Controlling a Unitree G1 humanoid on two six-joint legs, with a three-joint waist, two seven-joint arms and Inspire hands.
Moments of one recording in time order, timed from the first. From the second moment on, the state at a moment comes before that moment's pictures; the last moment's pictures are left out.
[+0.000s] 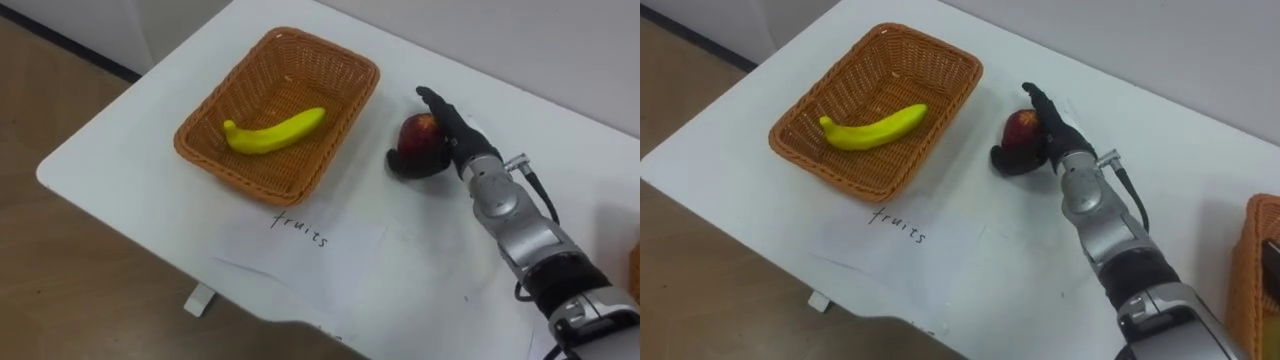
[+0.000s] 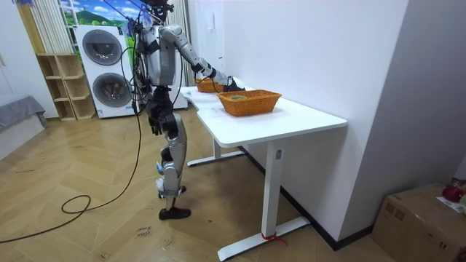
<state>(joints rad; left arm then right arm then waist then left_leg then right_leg) 0.09 0.19 -0.10 1.12 0.46 0.13 0.23 -0.59 -0.35 0.33 0.81 -0.16 -0.02 -0.12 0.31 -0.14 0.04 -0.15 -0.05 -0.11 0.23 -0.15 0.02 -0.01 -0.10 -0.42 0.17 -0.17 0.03</state>
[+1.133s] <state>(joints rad) 0.07 0.23 -0.10 1.12 0.46 0.12 0.22 -0.63 -0.36 0.34 0.81 -0.30 -0.01 -0.15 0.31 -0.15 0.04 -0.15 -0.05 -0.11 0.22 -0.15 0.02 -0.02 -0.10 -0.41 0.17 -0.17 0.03</state>
